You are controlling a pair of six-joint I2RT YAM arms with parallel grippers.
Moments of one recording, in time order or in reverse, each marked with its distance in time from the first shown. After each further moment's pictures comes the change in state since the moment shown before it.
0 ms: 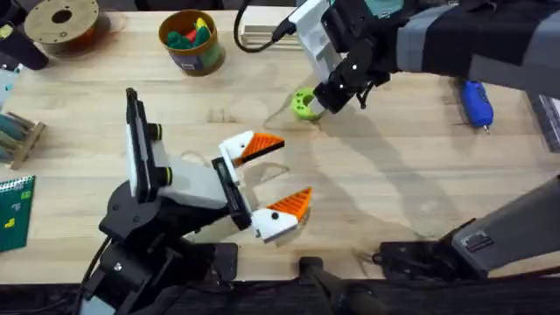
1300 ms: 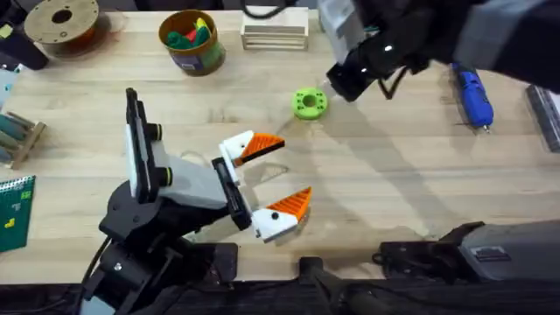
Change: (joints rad) left arm 0.000 0.000 0.000 0.000 0.000 0.003; right arm 0.002 -0.227 0.008 -0.100 0.000 0.001
